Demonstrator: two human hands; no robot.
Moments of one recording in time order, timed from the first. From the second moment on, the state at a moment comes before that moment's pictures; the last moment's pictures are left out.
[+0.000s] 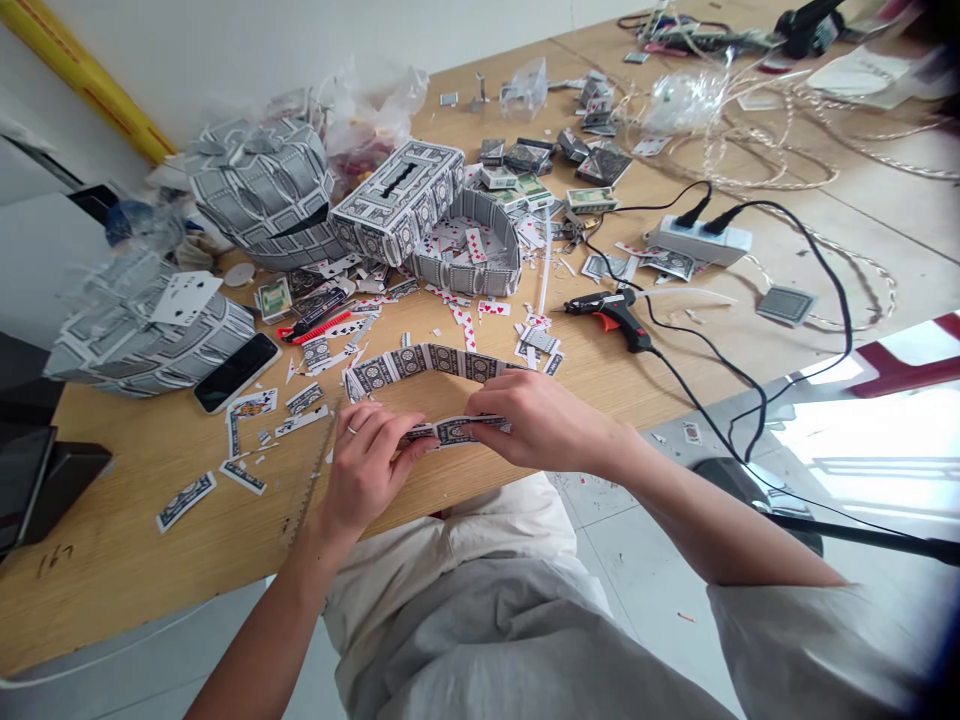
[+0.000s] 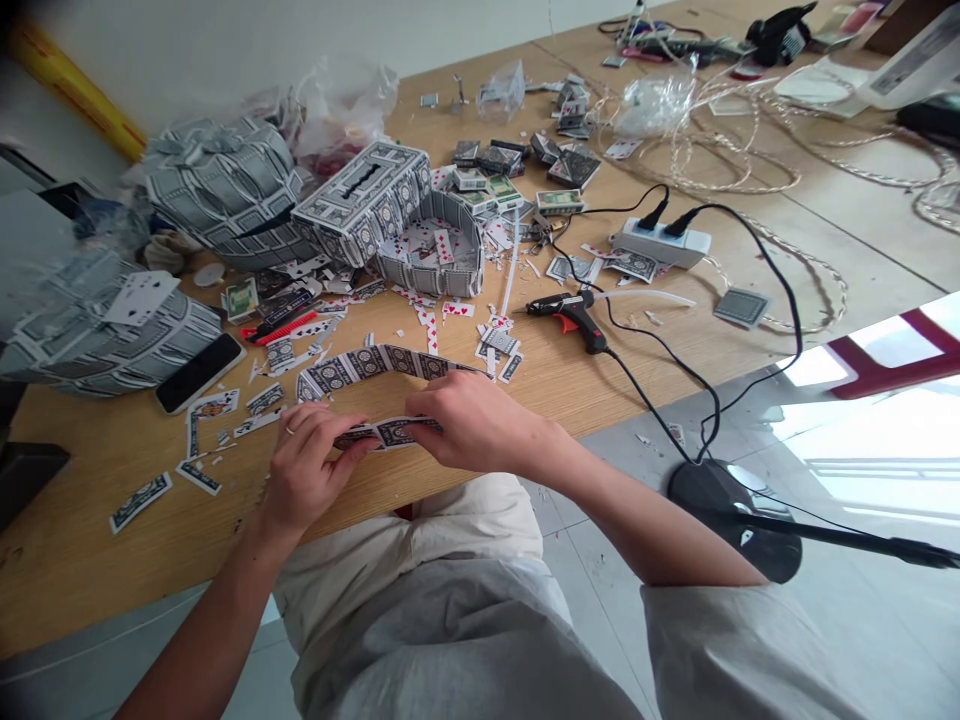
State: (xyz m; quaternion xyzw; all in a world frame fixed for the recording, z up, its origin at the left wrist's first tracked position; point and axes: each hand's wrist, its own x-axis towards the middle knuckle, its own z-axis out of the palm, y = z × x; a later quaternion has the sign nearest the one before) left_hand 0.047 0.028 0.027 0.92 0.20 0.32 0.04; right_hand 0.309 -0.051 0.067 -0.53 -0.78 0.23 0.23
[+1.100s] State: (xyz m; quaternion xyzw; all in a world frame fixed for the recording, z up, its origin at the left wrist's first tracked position) left_hand 0.039 0.029 0.025 0.96 0.15 0.24 -0.03; right_hand 0.298 -0.050 0.054 -0.51 -0.82 0.21 0.14
